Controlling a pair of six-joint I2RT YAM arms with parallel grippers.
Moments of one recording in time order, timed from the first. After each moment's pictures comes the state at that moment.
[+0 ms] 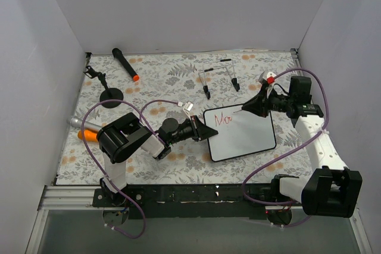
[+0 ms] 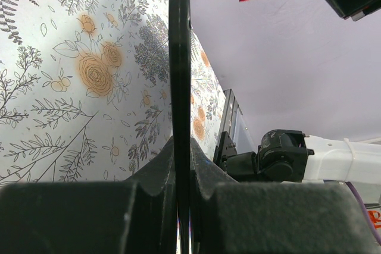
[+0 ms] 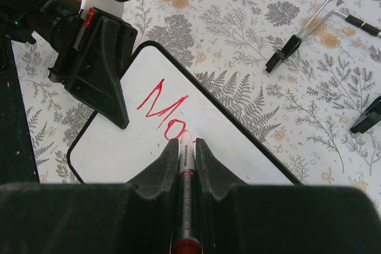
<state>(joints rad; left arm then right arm) -0.82 1.89 0.55 1.33 0.38 -1.03 -0.02 1.17 0.91 -0.41 -1.11 -0.50</state>
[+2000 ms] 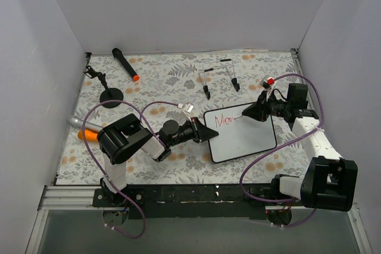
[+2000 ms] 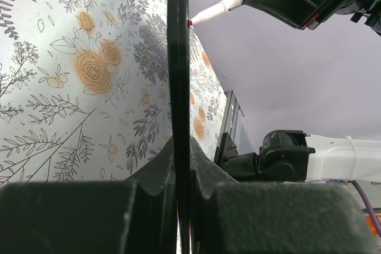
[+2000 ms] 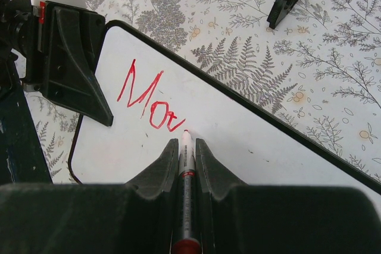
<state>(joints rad) -0.84 1.89 0.53 1.35 0.33 -1.02 -0.05 1.22 0.77 -0.27 -1.07 -0.32</state>
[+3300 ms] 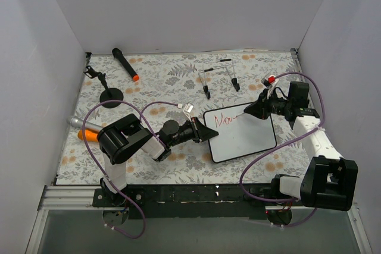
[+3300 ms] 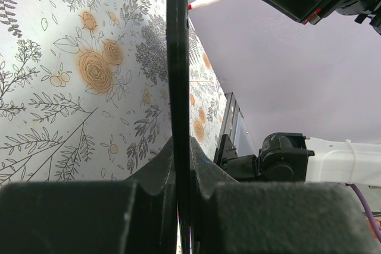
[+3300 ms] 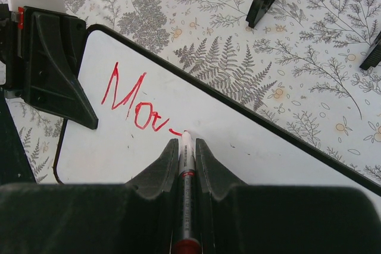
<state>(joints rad) -0.84 1.89 0.53 1.34 0.33 -1.03 -0.06 1.22 0.79 -0.27 -1.01 -0.32</state>
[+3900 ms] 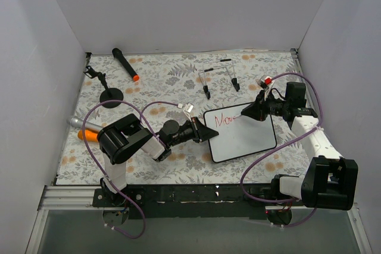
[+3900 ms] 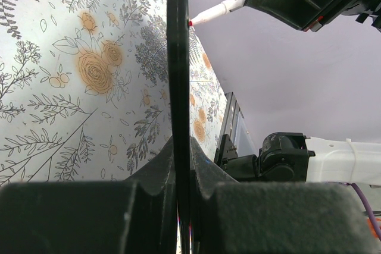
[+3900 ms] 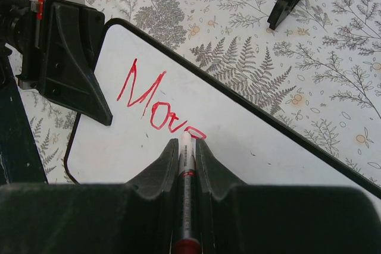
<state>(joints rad) -0.84 1.89 0.53 1.34 0.33 -1.03 -0.02 1.23 0.79 -0.28 -1.04 -0.34</state>
